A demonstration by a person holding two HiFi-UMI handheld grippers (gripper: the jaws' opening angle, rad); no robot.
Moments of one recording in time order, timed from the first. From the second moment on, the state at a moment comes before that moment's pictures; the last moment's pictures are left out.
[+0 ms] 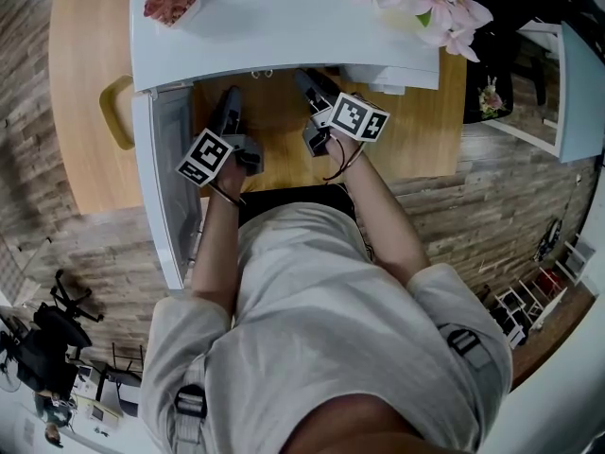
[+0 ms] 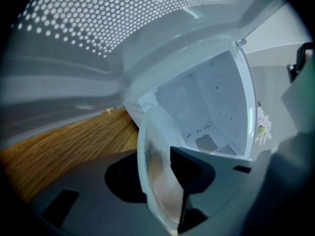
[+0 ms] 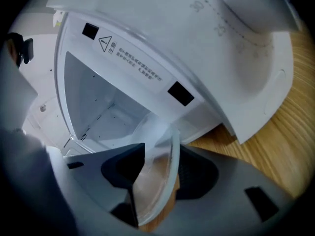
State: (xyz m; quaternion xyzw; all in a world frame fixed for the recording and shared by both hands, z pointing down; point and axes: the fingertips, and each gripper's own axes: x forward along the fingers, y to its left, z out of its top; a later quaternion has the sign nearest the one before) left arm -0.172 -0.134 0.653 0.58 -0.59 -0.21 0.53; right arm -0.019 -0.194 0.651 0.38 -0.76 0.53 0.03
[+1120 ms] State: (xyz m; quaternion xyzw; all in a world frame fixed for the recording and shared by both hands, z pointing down) left arm -0.174 -0.131 0.644 0.60 -0.58 -0.20 0.51; right arm -0.018 -0.187 0.643 0.38 -0.76 0.53 0.02
